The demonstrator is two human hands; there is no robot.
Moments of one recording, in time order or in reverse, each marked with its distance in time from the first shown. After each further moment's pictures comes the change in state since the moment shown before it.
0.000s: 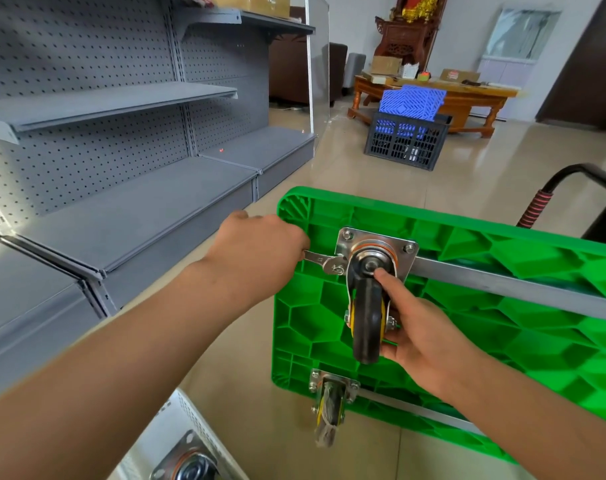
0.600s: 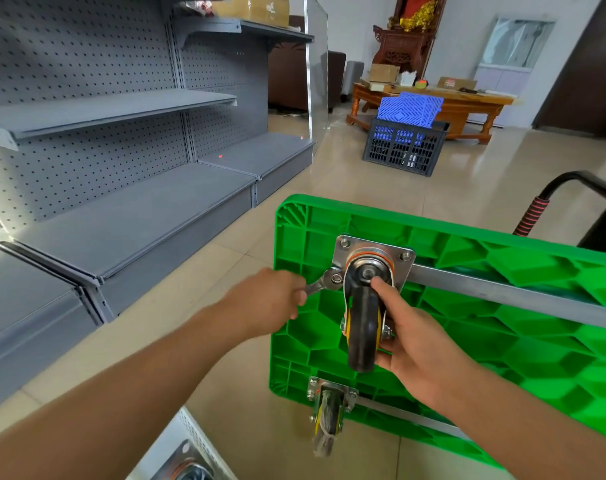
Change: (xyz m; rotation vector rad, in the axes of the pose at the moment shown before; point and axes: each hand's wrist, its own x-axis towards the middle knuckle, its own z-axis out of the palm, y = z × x) left_hand 0.003 0.005 0.074 -0.697 -0.322 -0.079; right_hand 0.004 0.005 -0.001 0.003 0.004 -0.014
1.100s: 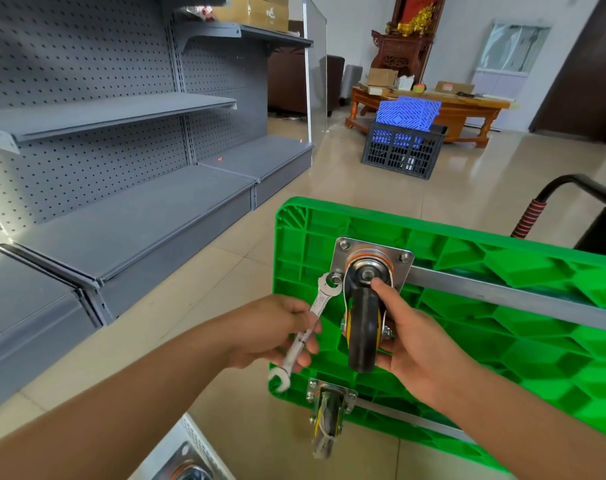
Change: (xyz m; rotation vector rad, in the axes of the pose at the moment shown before) left_hand -0.025 0.007 0.018 -0.904 -0.305 -0.175; right_hand -0.004 -0.003 0.001 -0.021 0.010 0.005
